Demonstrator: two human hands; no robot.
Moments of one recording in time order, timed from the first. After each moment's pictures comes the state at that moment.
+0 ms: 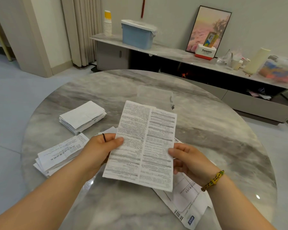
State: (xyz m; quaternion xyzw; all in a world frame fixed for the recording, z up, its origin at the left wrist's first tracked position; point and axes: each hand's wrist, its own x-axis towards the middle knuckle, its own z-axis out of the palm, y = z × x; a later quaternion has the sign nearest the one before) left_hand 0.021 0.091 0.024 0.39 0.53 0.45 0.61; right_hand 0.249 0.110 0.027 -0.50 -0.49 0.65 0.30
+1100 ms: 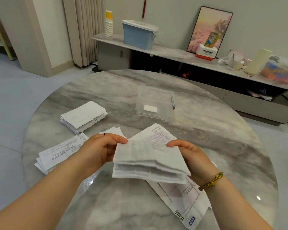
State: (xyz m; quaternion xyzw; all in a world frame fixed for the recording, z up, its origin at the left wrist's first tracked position) left_hand 0.017 0.091 0.033 0.35 0.49 0.46 0.65; right_hand 0.243 0.111 0.026 -0.51 -0.46 0.62 0.38
